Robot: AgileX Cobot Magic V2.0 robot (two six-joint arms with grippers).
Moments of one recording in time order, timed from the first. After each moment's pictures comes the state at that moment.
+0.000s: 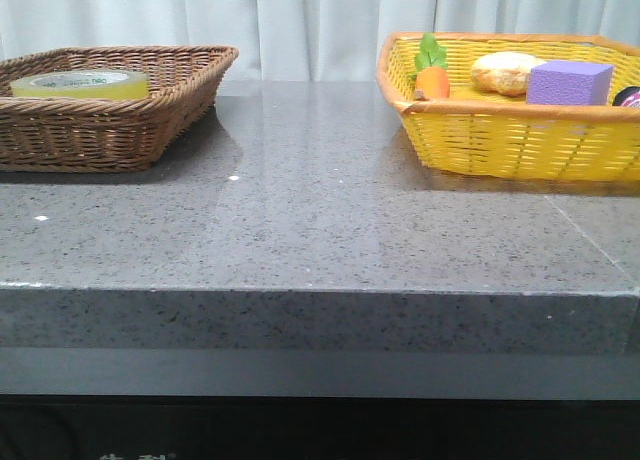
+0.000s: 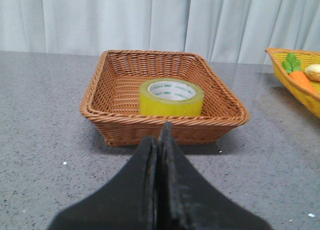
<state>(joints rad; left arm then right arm) -0.11 0.03 -0.26 -0.14 0.38 0.07 0.21 0.44 -0.54 0.33 0.45 -0.18</state>
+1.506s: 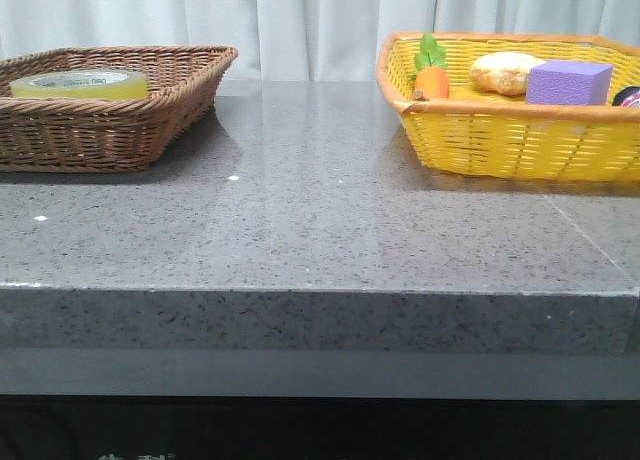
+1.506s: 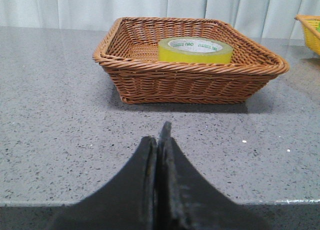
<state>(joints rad) -0.10 -0.01 0.01 -0.08 0.16 0.04 0.21 0.44 -0.54 0.33 0.45 -0.18</state>
